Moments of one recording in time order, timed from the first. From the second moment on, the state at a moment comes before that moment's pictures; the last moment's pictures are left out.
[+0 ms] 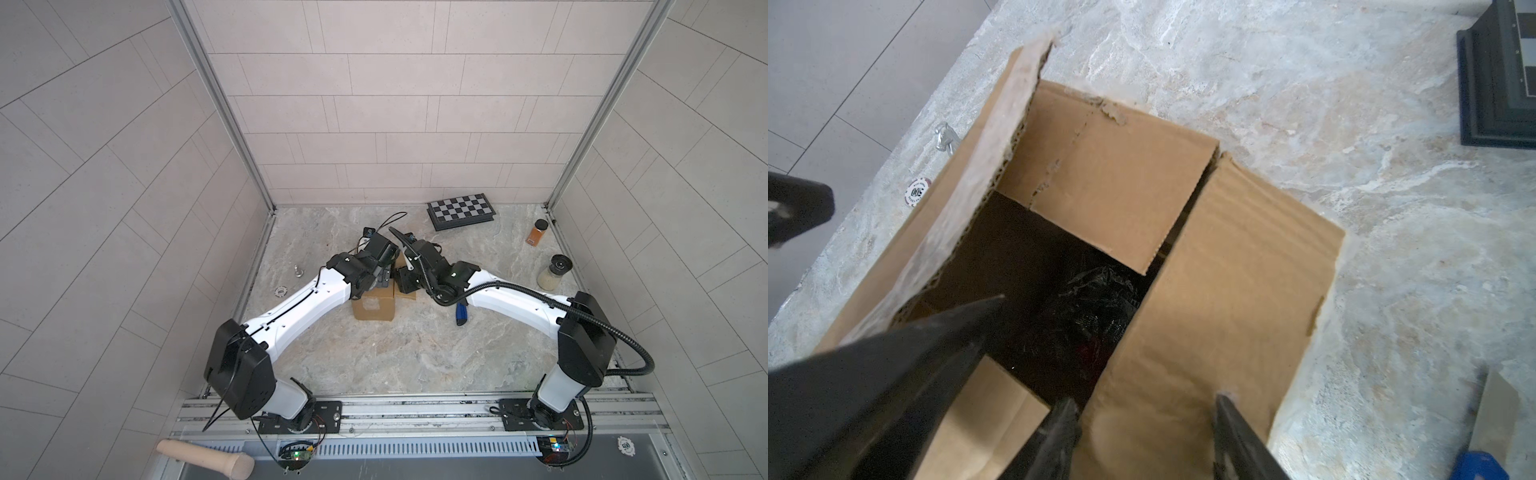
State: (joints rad) left arm -0.64 1.47 1.23 -0.83 -0.52 -0.42; right arm 0.81 1.68 1.30 -0.36 0.12 0.42
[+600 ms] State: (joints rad) left arm -0.51 1.22 1.09 -0.68 -0.29 -0.34; right arm 0.81 1.67 1.30 -0.36 0.11 0.41
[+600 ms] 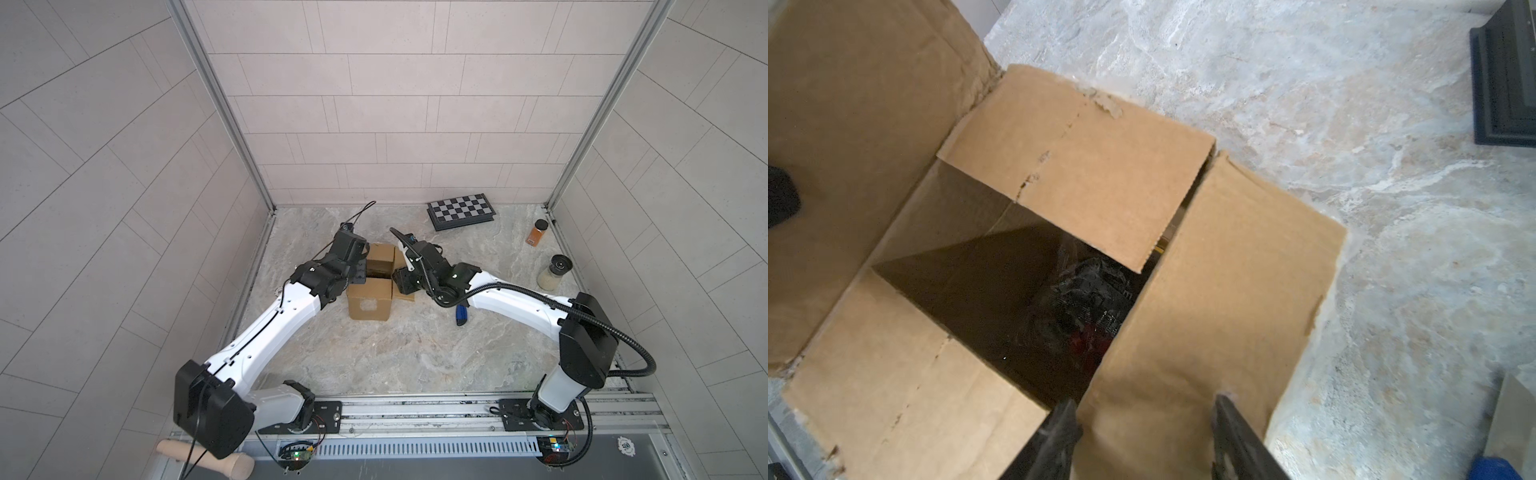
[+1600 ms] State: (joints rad) left arm -0.39 1.04 0.74 -0.17 0.24 -0.55; right arm 0.86 1.95 1.59 -0.59 0.25 0.31
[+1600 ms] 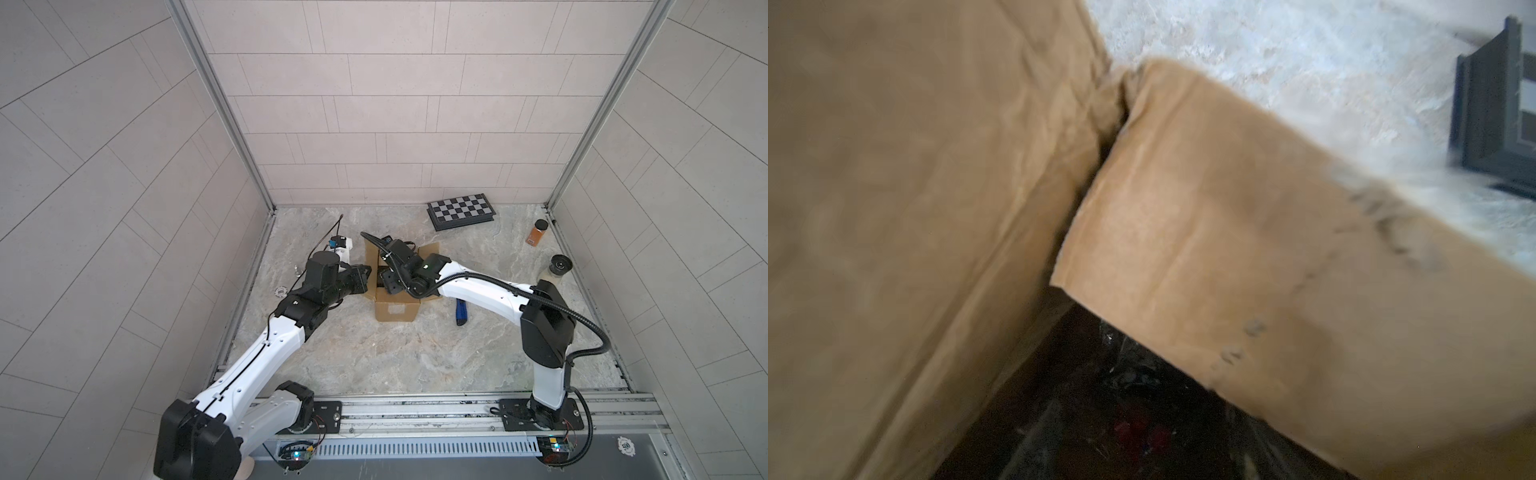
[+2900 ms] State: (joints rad) left arm -0.39 1.01 0.73 -0.24 0.12 -0.60; right arm 0.83 1.80 1.59 -0.41 0.03 0.51
